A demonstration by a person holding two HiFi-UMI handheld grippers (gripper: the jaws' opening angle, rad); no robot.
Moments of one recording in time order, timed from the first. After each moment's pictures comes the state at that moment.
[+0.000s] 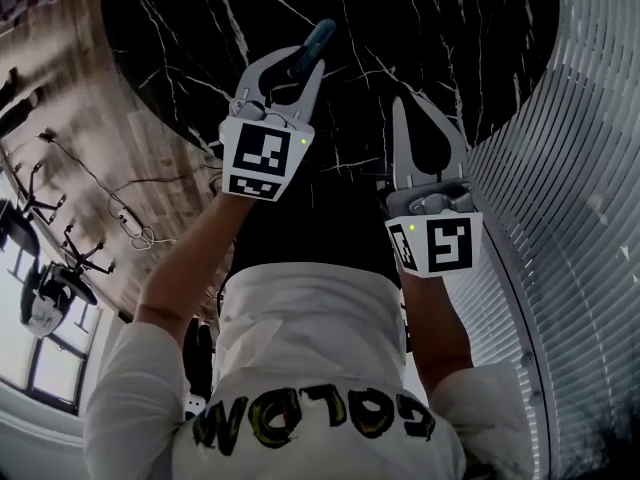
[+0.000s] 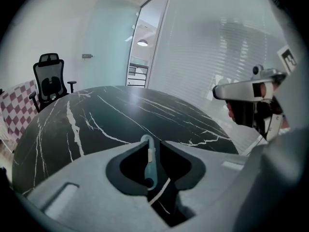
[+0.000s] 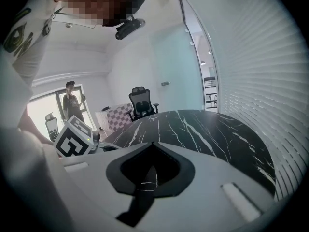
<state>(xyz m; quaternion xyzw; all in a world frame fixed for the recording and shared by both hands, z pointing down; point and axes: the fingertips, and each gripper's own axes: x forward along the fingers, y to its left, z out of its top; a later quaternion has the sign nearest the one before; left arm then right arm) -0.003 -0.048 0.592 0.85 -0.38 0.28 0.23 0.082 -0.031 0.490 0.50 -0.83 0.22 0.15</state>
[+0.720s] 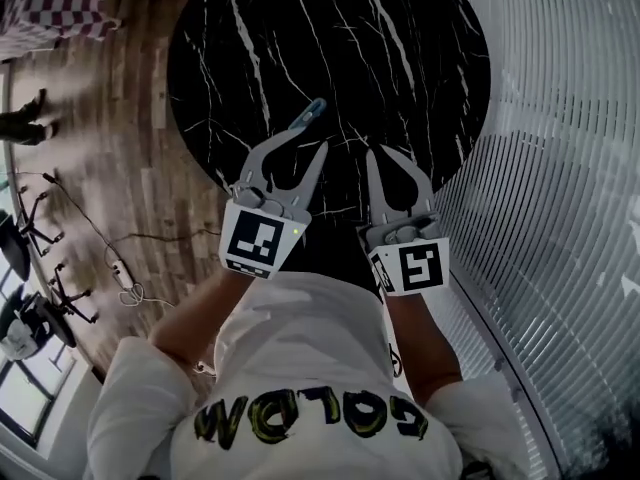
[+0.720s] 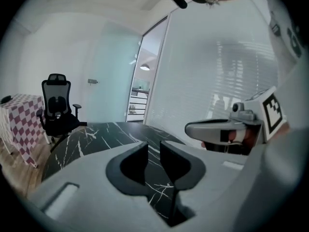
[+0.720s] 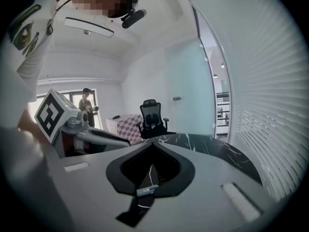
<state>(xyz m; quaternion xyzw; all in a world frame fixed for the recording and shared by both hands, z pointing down) 0.000 -0.046 0.399 0.87 -0.42 0.15 0.19 0.063 -0.042 0.371 0.46 -0.87 0.14 0.12</state>
